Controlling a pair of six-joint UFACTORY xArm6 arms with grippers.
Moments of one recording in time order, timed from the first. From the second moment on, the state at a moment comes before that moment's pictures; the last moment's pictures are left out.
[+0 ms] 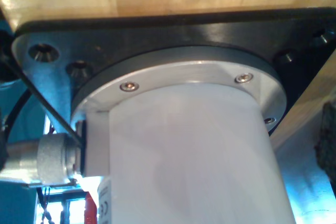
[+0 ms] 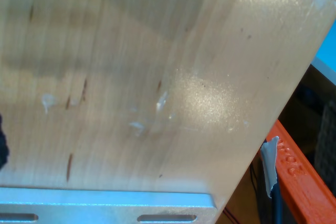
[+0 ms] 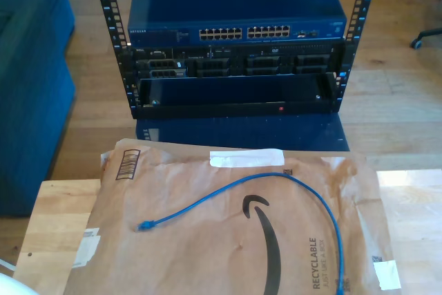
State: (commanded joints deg) left arm 100.4 -20.9 -13.8 0.1 72.7 9.5; right arm -76.9 -34.9 -1.6 -9.7 49.8 10.3
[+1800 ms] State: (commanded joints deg) left arm 100.4 -20.8 -13.8 0.1 72.7 9.6; right arm -77.1 -34.8 -1.6 -9.5 49.7 10.3
